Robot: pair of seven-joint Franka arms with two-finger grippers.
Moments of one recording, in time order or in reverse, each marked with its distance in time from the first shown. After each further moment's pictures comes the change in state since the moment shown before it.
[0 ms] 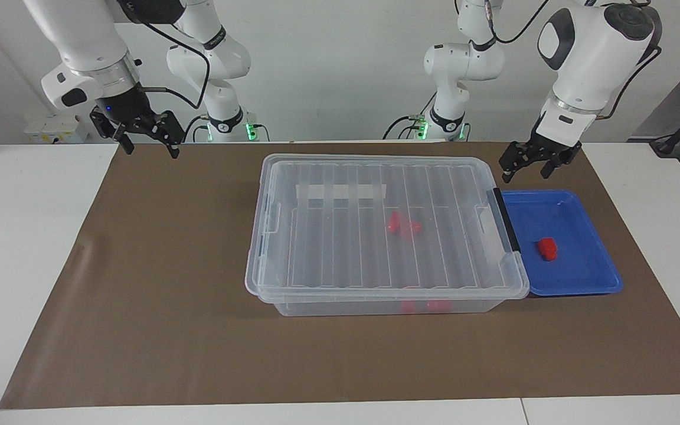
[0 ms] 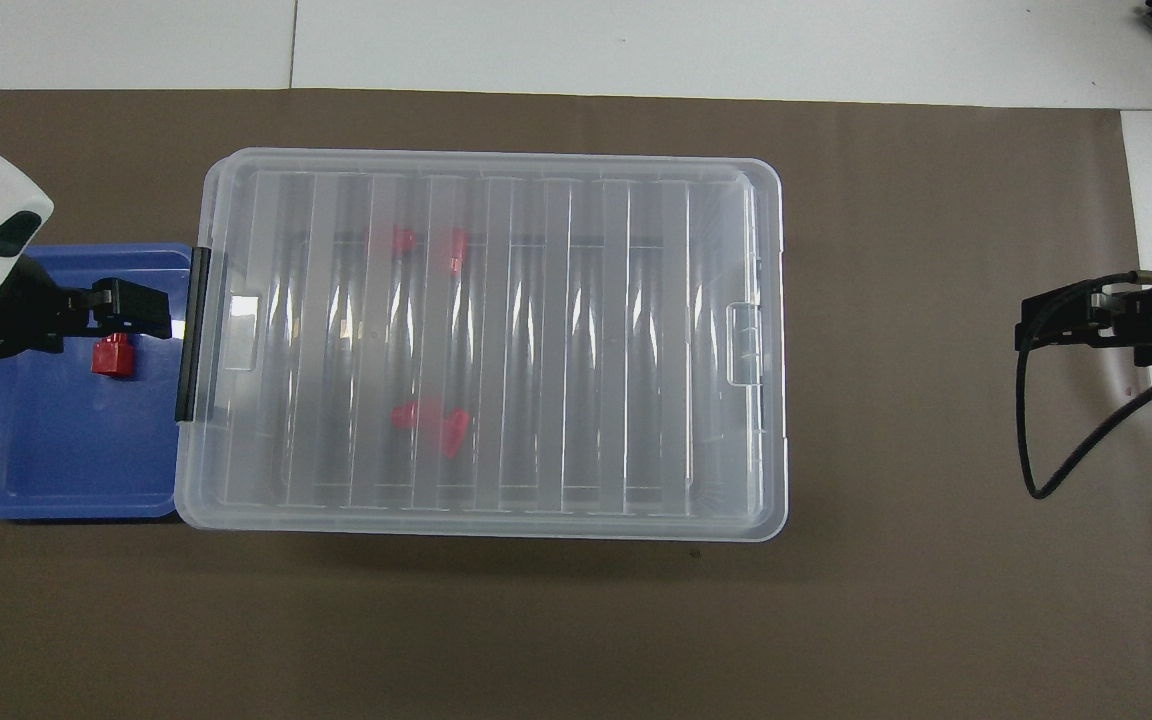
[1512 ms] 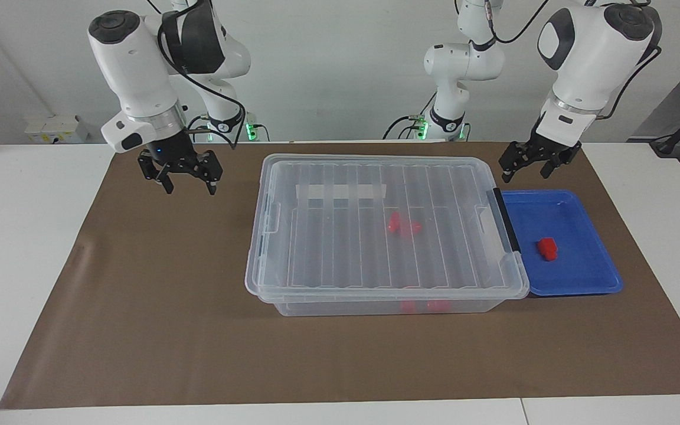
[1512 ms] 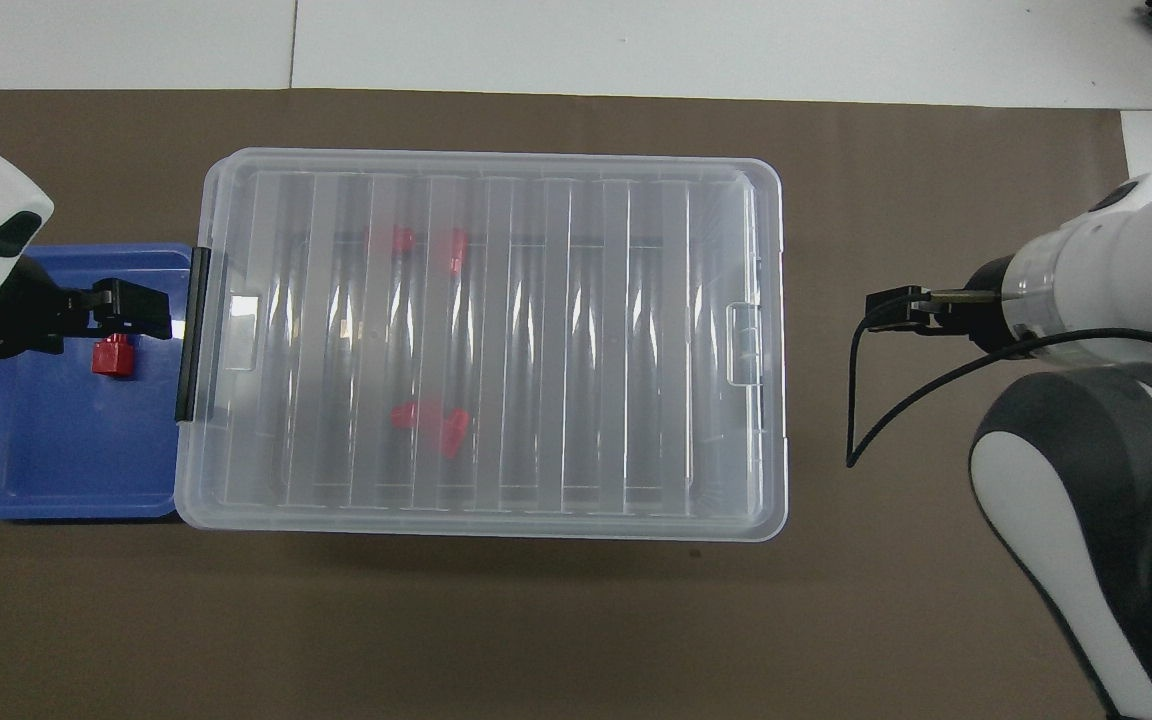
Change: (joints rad) left arm 0.000 0.000 0.000 0.000 0.000 -0.002 -0.002; right arm 0.120 0.000 0.012 -0.279 0.022 0.432 0.078
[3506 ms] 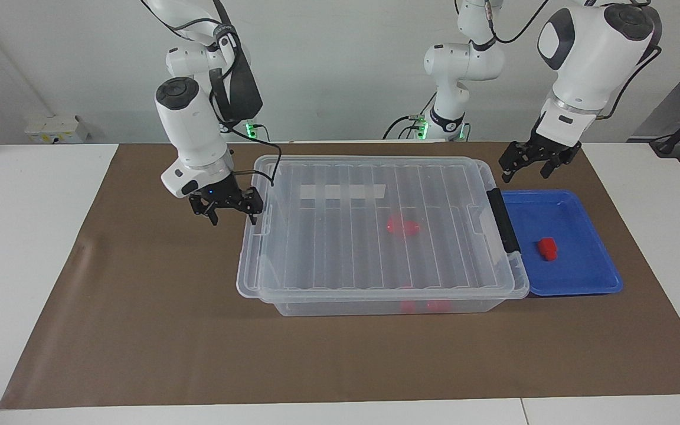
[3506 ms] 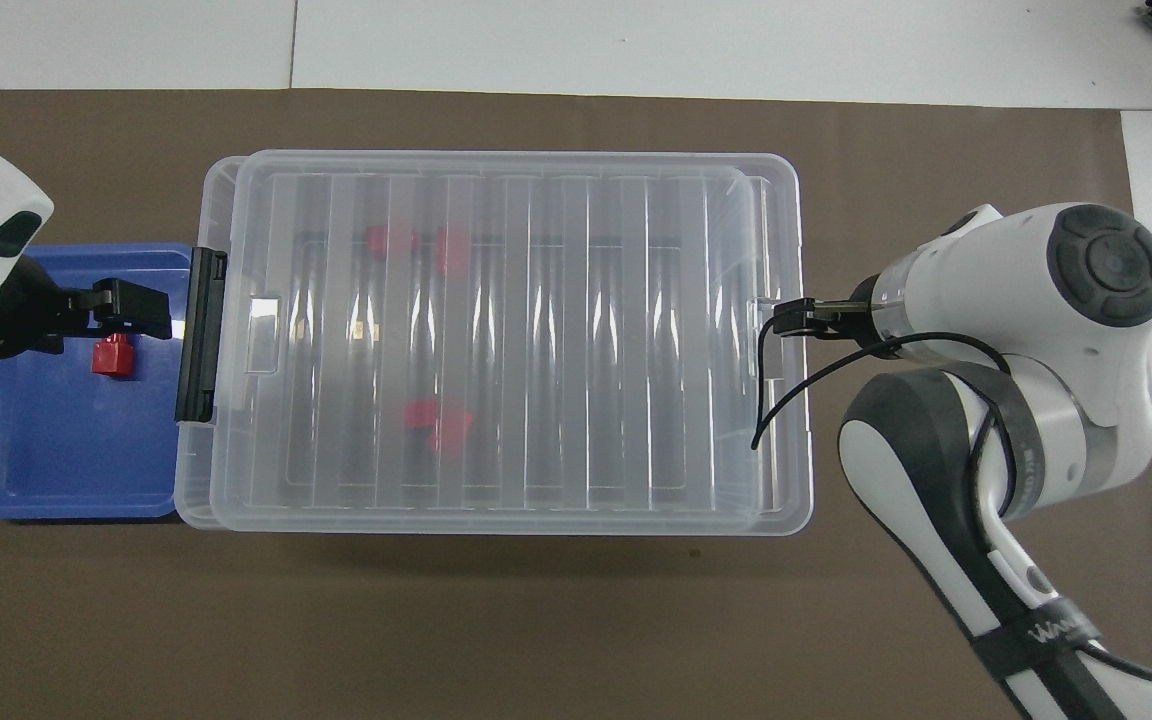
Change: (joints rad) left arm 0.000 0.000 0.000 0.000 0.000 0.000 -0.001; right arm 0.029 0.099 -0.002 -0.095 0.032 0.165 -0.021
